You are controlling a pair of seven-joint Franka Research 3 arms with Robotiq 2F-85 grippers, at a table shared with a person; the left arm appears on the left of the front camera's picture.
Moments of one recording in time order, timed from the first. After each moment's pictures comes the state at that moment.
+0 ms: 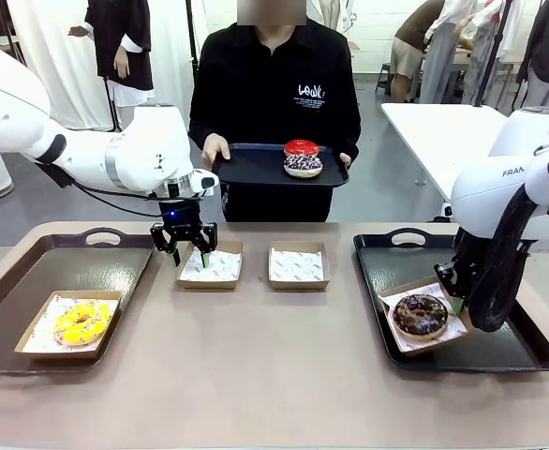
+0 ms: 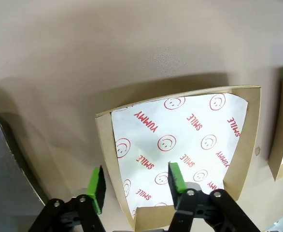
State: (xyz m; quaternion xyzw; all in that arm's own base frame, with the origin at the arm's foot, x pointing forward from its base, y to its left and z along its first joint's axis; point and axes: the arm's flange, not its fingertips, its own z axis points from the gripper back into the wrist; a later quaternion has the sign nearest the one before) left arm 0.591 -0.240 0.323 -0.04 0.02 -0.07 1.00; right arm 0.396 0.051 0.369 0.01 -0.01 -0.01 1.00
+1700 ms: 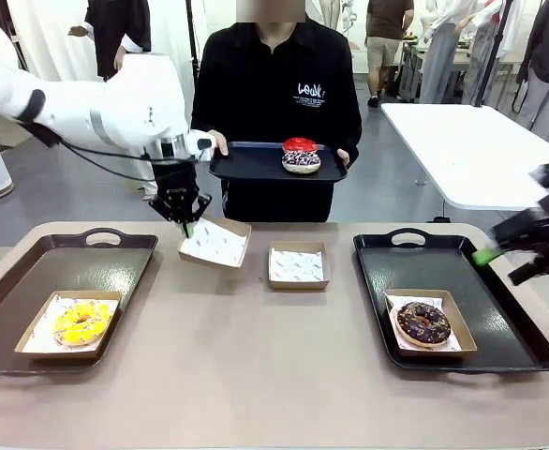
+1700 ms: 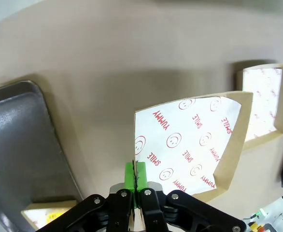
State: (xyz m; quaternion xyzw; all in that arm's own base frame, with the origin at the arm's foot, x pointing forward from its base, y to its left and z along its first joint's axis) left arm 0.582 -0.243 0.423 -0.04 -0.01 -0.07 1.00; right arm 0.343 -0.083 0.440 0.34 -0.11 0.04 0.93
